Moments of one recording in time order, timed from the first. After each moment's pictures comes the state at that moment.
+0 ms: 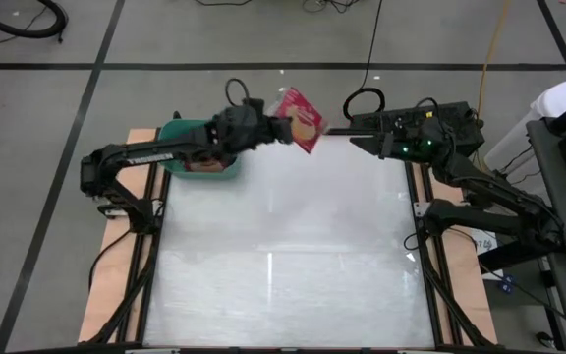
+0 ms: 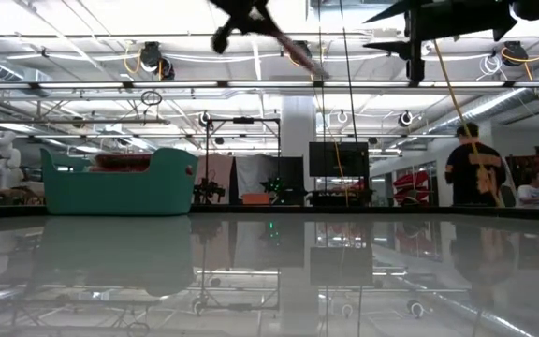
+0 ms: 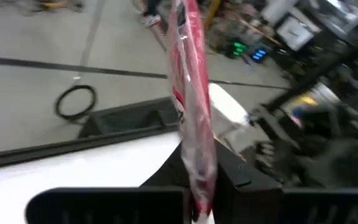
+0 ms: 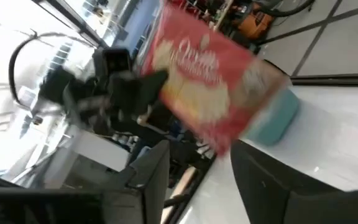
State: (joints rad) left arm 0.24 1.57 1.48 -0.18 -0.38 -0.77; right arm -0.65 0.79 0.65 0.11 -0.42 1.01
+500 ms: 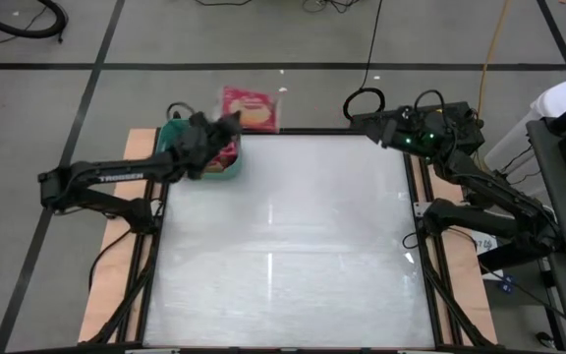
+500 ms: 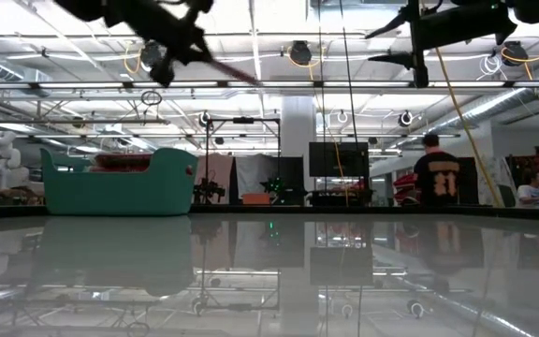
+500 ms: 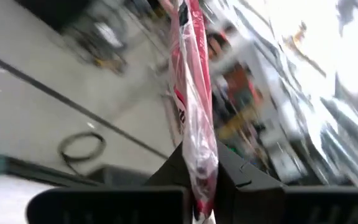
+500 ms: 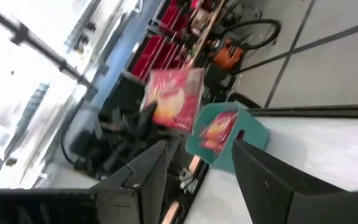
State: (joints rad) left arm 0.33 1.20 0.84 0.32 -0.67 -1.02; right arm -0.77 0.80 0.65 0.11 -0.36 1.04
